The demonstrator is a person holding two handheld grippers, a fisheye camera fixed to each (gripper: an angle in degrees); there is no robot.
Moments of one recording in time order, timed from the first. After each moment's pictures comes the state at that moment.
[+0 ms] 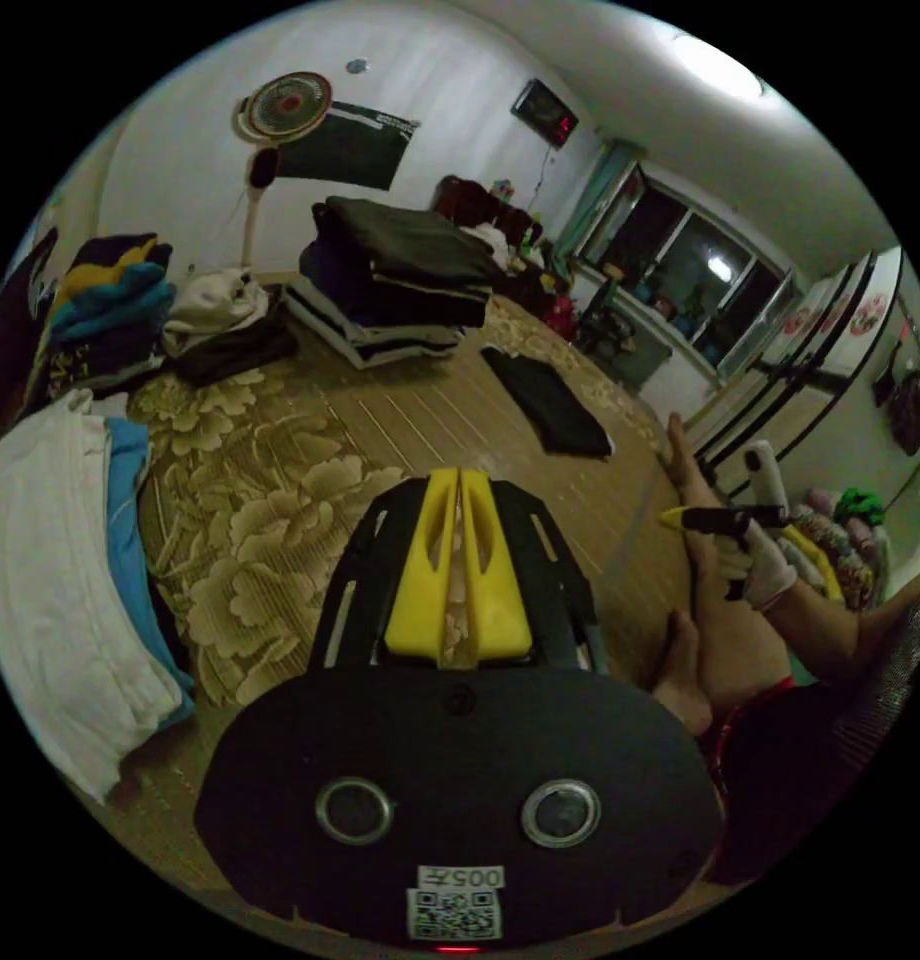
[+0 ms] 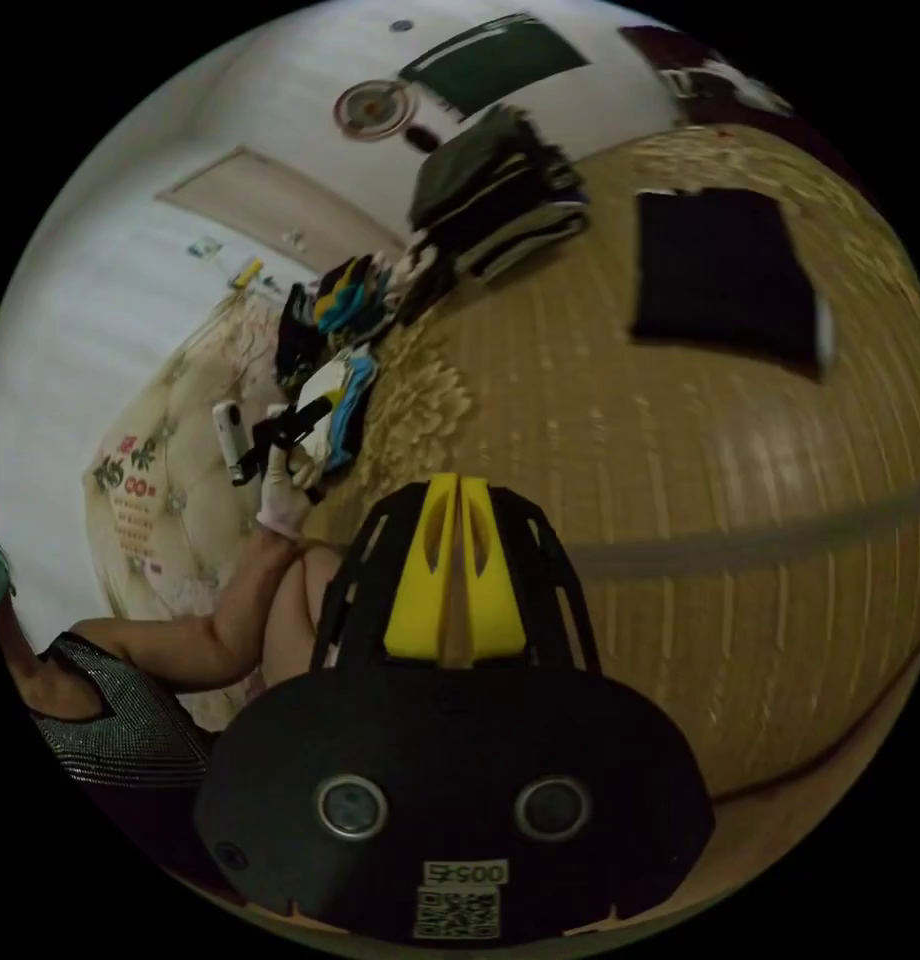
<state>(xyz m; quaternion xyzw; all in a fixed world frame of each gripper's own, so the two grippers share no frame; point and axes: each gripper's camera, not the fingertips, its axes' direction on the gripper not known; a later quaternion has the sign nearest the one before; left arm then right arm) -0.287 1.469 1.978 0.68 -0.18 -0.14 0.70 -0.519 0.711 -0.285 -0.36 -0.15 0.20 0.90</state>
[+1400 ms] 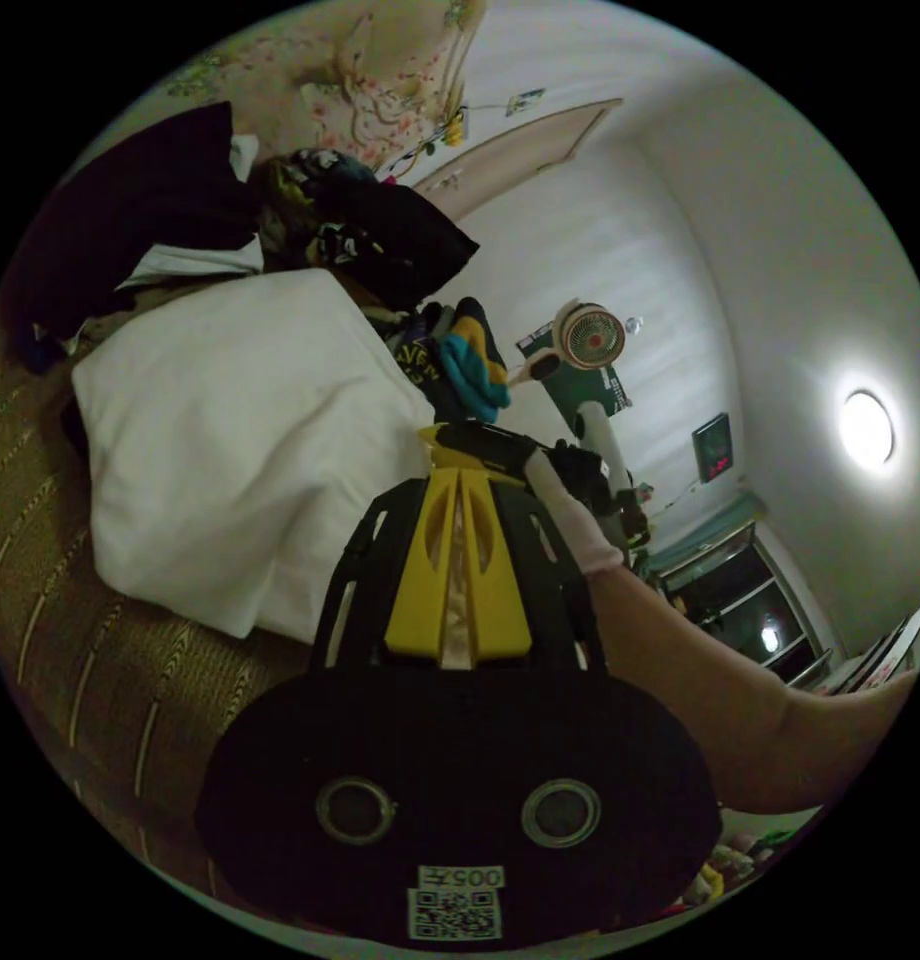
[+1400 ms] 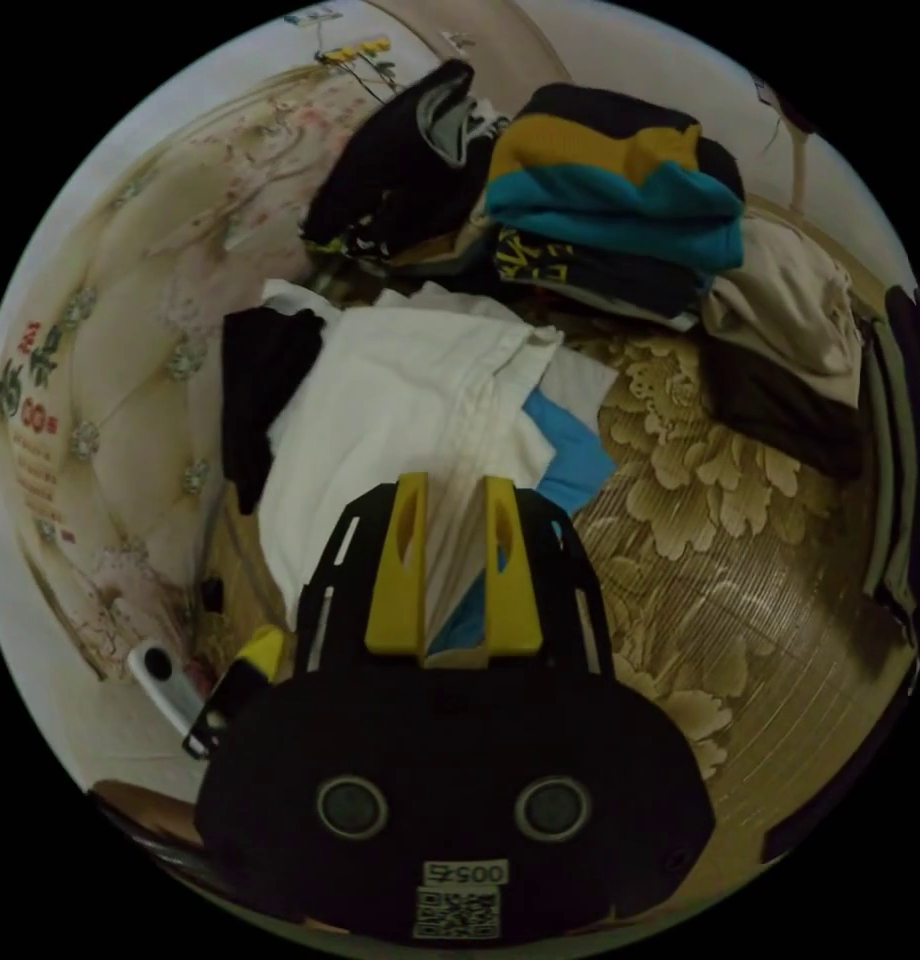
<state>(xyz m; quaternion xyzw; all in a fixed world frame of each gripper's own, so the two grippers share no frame) -0.442 1.981 2.257 0.87 -0.03 -0.37 0.33 -1.161 0.759 0.394 -0.48 -0.22 -0.06 0.85</state>
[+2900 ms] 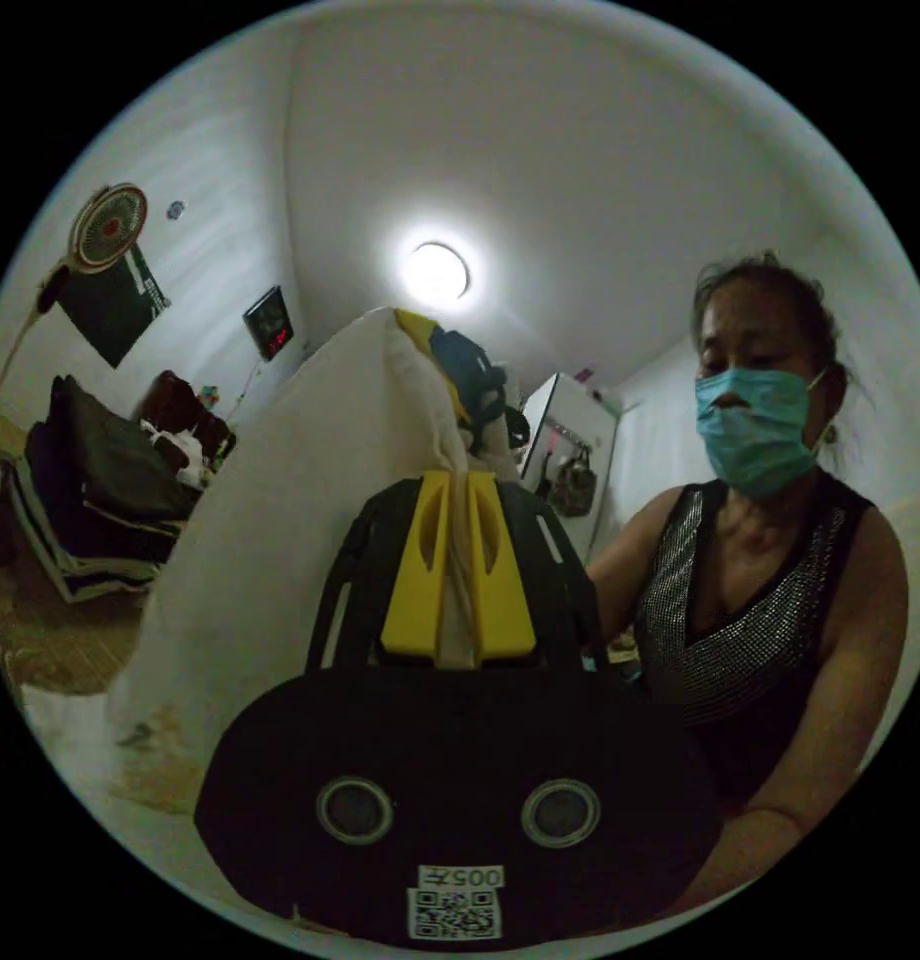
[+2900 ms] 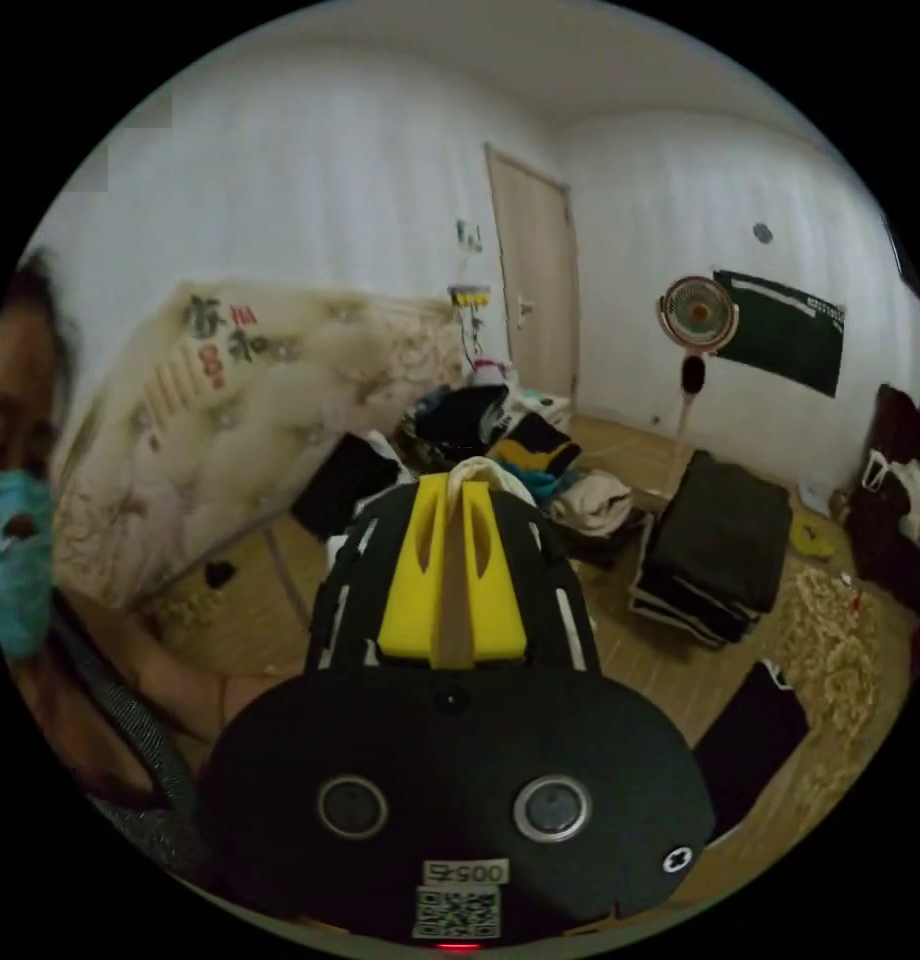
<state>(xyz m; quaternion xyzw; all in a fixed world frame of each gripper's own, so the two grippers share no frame) -0.327 1.928 2.276 0.83 0.04 0.33 0.46 -1.070 0.607 0.034 -0.15 -0.23 -0.17 0.95</state>
